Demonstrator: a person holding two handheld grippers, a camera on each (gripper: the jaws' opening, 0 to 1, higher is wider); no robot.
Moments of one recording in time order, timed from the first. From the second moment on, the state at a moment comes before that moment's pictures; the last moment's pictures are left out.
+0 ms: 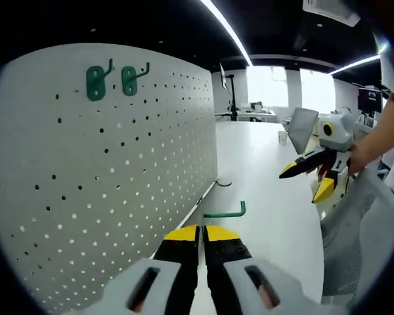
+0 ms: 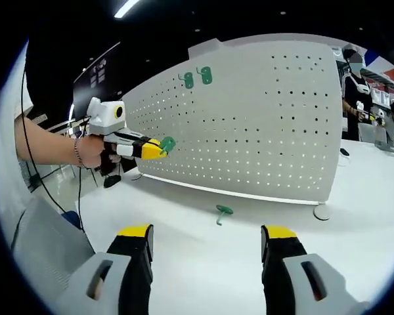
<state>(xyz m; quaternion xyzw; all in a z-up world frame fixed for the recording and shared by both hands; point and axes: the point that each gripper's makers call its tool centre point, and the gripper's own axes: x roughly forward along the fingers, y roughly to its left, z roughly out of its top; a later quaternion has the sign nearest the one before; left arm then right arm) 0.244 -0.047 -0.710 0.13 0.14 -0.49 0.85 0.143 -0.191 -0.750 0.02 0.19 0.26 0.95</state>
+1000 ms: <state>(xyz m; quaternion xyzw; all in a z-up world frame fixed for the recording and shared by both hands) 0.210 -0.010 -0.661 0.04 0.08 -0.43 0.90 0.136 -0.187 -0.739 0.02 0.18 0.27 0.95</state>
